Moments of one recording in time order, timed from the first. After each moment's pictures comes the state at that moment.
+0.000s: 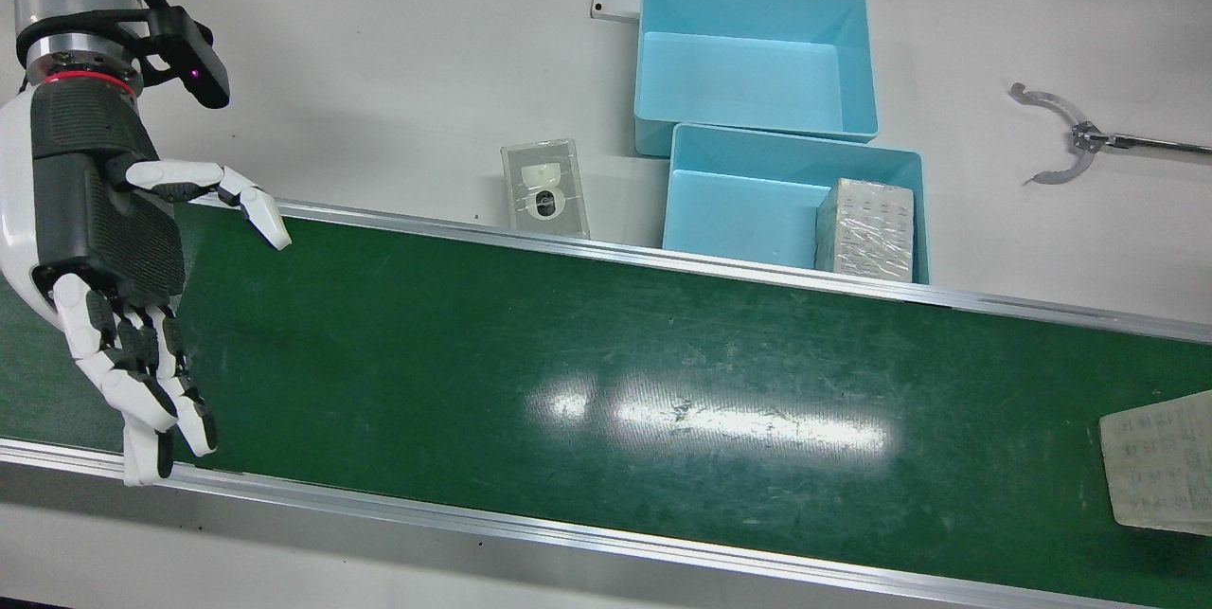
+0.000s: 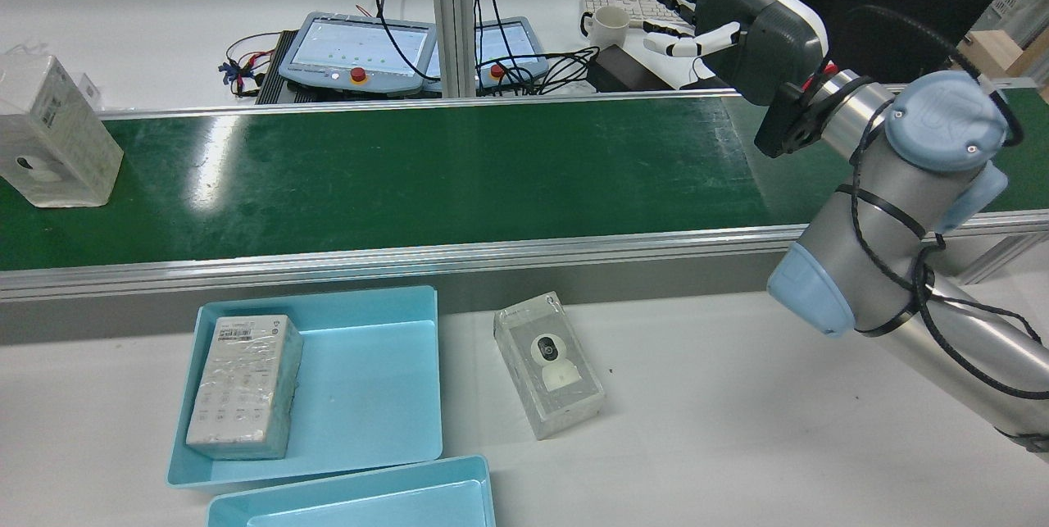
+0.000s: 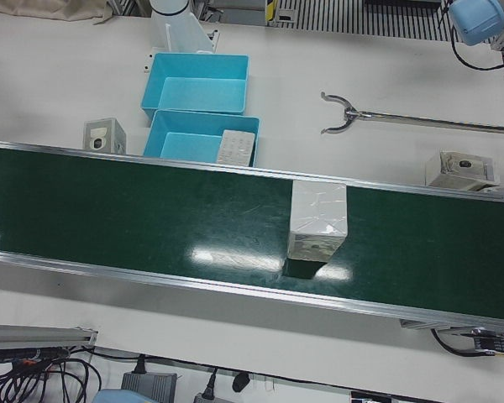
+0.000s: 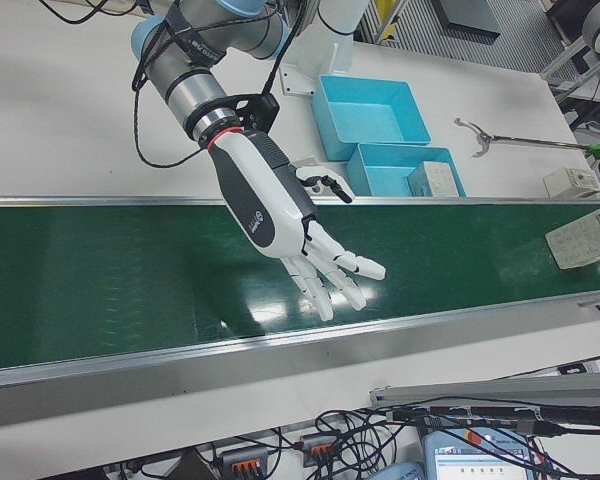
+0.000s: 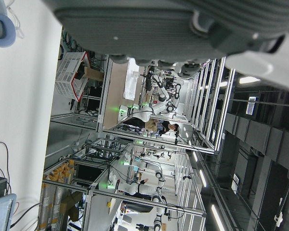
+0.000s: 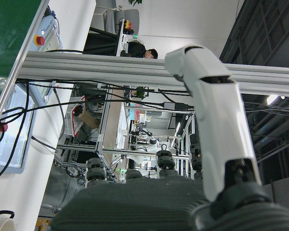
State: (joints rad) left arm -1.78 -1.76 -1.74 0.36 1.90 -0.16; right arm 1.02 -1.05 1.85 -3.60 -1.37 -0.17
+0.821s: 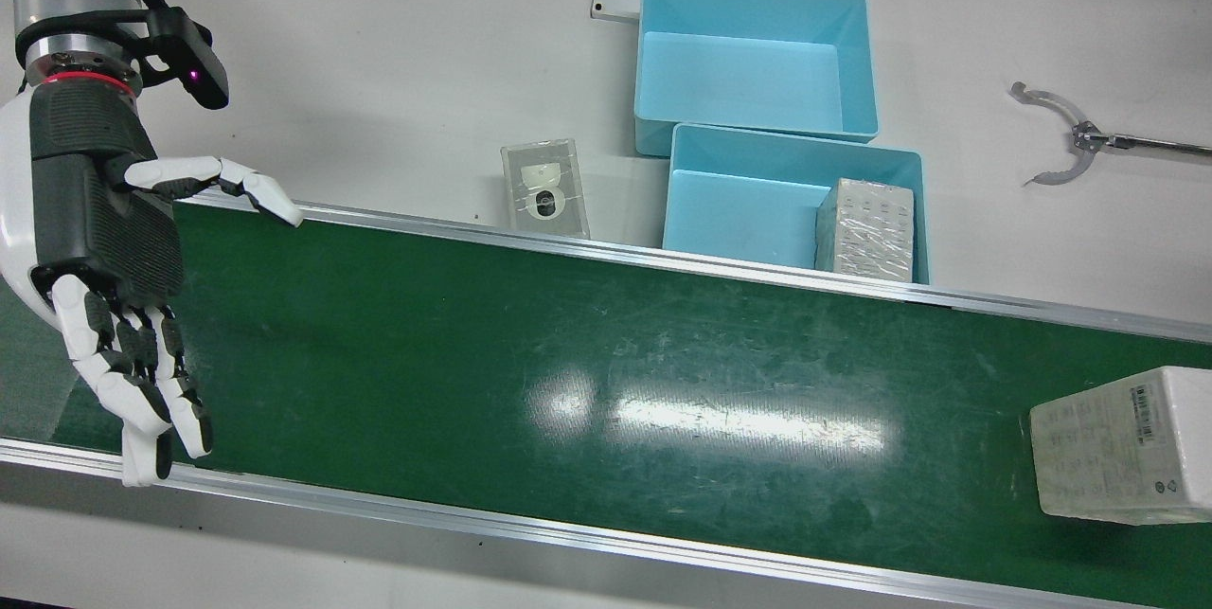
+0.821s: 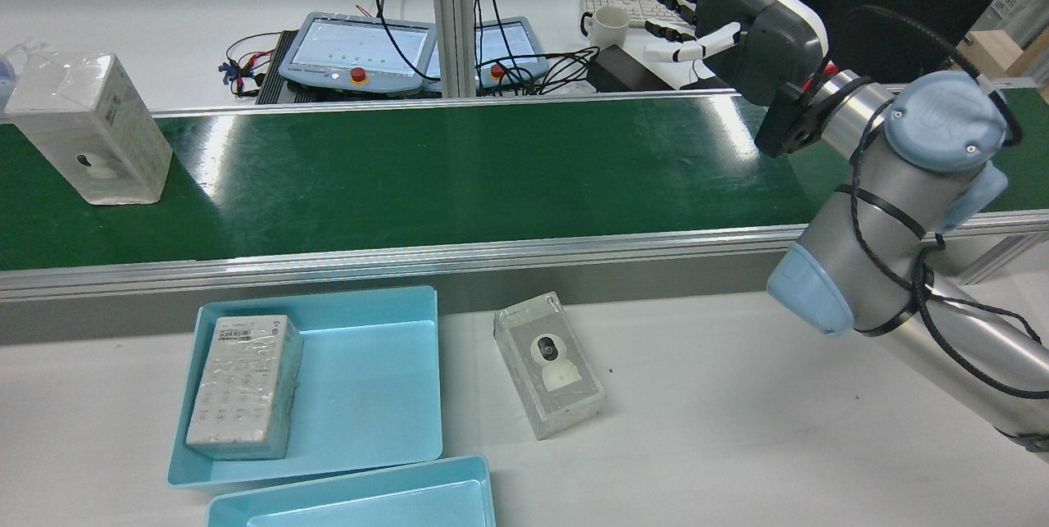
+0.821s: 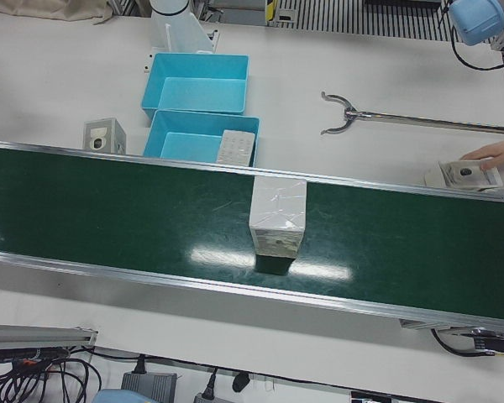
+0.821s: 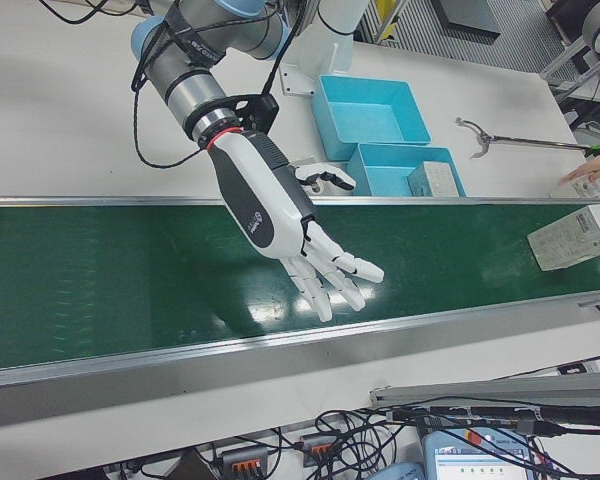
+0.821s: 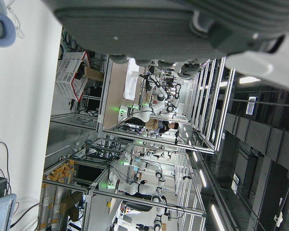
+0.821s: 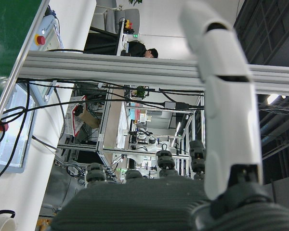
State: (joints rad) left arm -1.78 -1.76 -1.74 0.36 1.90 -0.16; right arm 1.02 -1.05 1.84 -3.60 -1.37 -0.17
